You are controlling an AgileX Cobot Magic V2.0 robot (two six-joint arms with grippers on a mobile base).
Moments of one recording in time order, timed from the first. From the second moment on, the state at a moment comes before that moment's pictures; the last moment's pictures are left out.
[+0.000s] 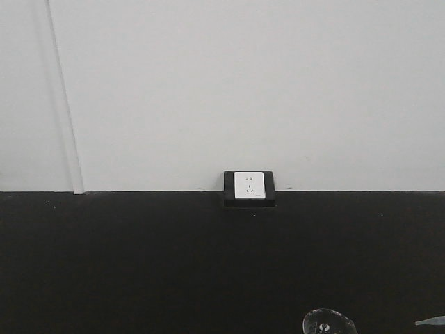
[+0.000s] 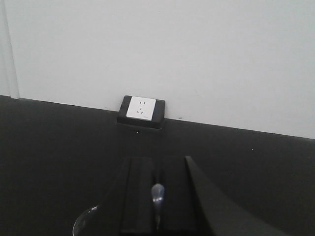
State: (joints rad) left arm -0.07 -0.01 0.03 -0.02 0.01 0.05; right arm 0.23 0.49 -0.43 -0.33 0.12 0.26
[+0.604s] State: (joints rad) left arm -0.07 -0.01 0.03 -0.02 0.01 0.05; right arm 0.23 0.48 -0.43 -0.33 0.16 0.26
